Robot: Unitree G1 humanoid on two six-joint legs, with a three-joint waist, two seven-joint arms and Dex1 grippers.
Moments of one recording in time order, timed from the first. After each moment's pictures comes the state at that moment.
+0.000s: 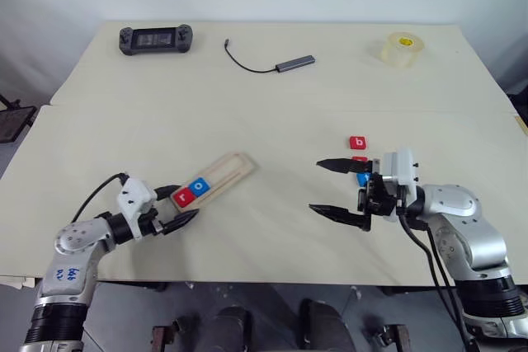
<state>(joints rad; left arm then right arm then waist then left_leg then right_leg) -0.13 0.61 0.14 0.09 -0.32 0.06 -0.93 -0.26 -0.63 -0.06 -0.20 0.55 0.20 1.16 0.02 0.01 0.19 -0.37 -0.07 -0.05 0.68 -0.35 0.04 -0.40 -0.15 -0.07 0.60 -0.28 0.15</state>
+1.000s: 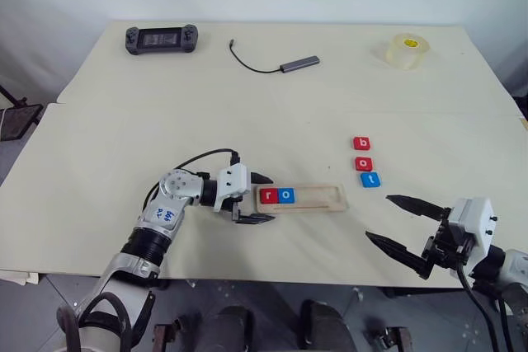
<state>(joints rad) -0.61 0.41 -0.23 0.46 -0.12 -0.18 -1.15 0.32 -0.69 -0.44 -0.49 0.60 0.25 0.96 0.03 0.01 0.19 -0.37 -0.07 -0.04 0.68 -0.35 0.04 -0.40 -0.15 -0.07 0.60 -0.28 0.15</state>
